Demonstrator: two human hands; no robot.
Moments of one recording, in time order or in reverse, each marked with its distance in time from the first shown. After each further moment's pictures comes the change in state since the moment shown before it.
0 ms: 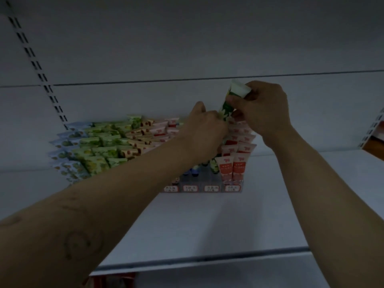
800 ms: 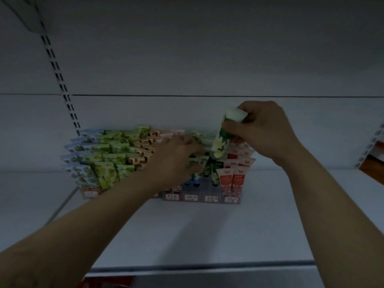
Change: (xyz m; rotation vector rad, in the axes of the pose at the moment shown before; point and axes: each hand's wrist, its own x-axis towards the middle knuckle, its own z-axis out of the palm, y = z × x) left_hand -0.064 -0.034 0.033 -0.477 0.160 -0.166; right_hand -0.020 -0.035 -0.023 -0.110 -0.246 -0.123
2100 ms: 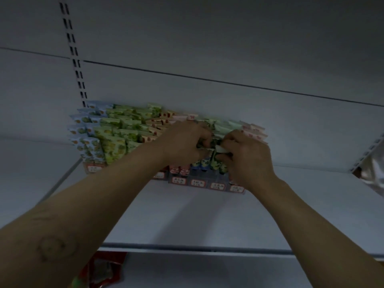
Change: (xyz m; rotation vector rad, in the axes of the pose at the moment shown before) left_hand 0.001 -0.018 -0.002 -0.267 -0.107 0.029; right_hand -0.038 0.042 0.080 -0.626 0.021 -0.468
